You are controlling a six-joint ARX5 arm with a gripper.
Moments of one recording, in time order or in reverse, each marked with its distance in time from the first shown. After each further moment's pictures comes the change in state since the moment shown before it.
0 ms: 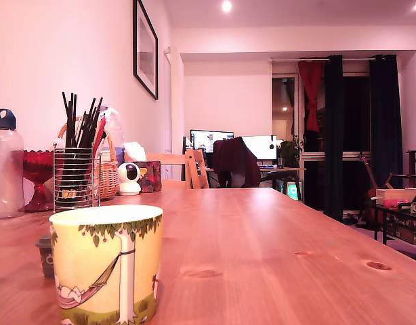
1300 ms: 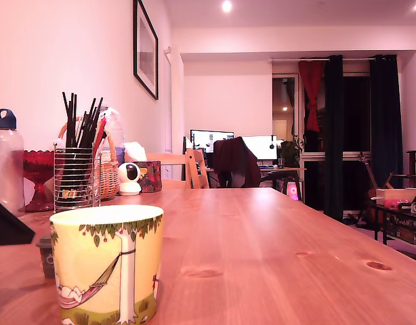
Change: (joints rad) arm -0.017 0.455 0.000 0.385 -0.029 0.018
